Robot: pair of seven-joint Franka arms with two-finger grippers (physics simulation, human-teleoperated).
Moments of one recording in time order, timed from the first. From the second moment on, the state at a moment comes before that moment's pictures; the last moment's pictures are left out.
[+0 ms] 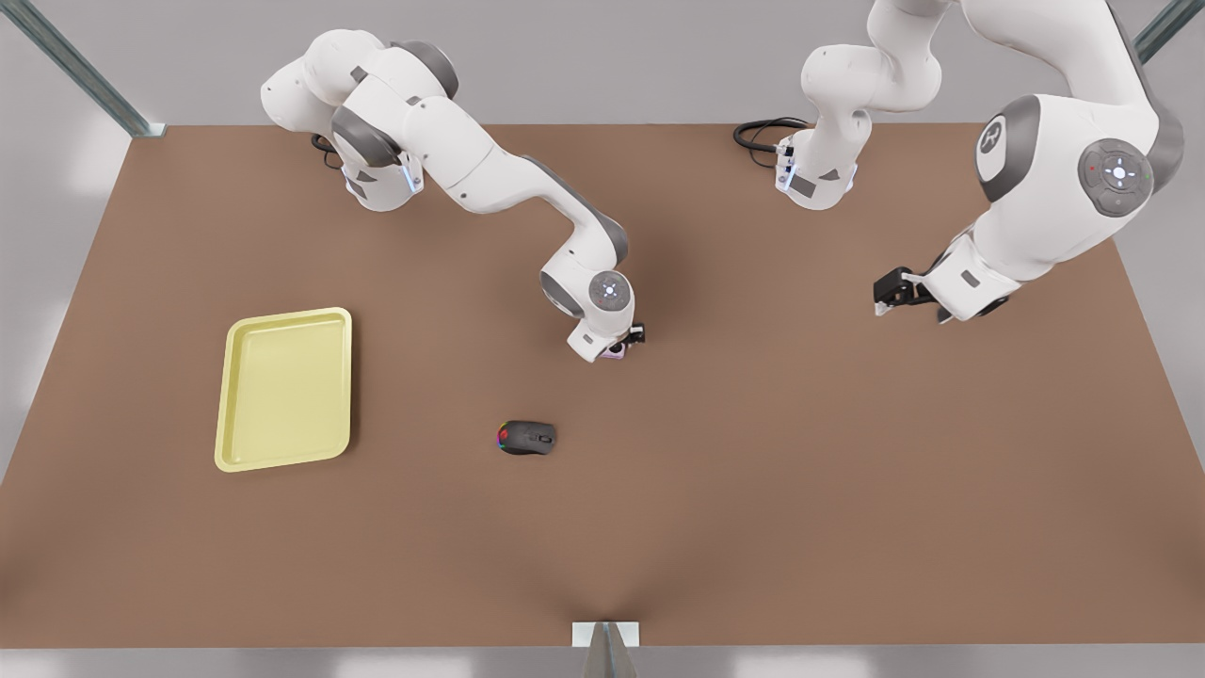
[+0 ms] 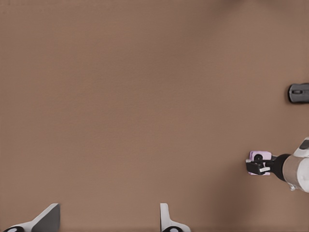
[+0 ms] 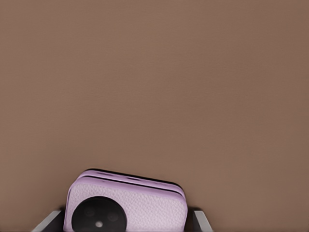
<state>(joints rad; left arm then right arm) -0.15 0.06 0.02 -1.56 -0.08 1.57 -0.01 0.74 0.85 0.18 -1.54 -0.05 2.30 0.86</state>
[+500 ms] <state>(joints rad) -0.13 0.06 0.02 -1.56 -0.08 1.56 0.00 0.66 0.75 0.19 -1.51 -0.04 2.26 0.80</state>
